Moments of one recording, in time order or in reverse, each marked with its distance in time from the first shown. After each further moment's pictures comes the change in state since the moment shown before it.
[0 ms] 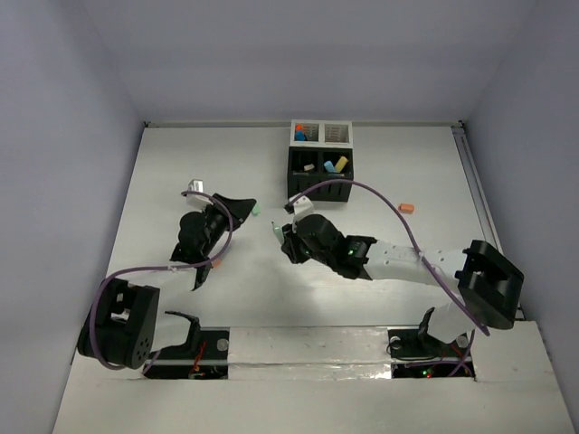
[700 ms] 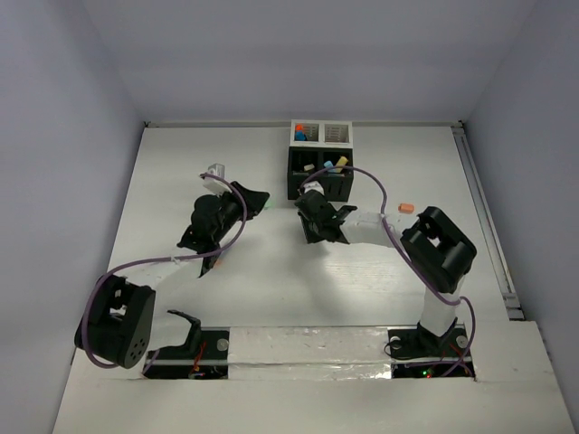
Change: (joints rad) left arm -0.127 -0.012 0.172 -0.224 -0.066 0.194; right arm -0.228 0.359 0.223 -0.242 0.008 0.016
